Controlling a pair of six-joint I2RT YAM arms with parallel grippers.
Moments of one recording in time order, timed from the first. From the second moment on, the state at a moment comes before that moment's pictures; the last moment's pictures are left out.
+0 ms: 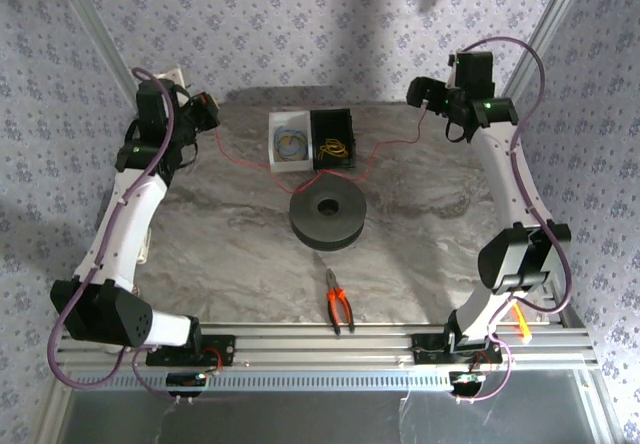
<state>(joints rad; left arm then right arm) -0.16 1.37 1.44 -0.42 0.06 -0.47 0.08 1.69 1.82 -0.74 -0.01 0.30</state>
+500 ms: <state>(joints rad) -0.17 1.42 1.47 -0.37 -0.05 -0.40 0.02 1.76 1.92 -1.09 -0.06 0.25</state>
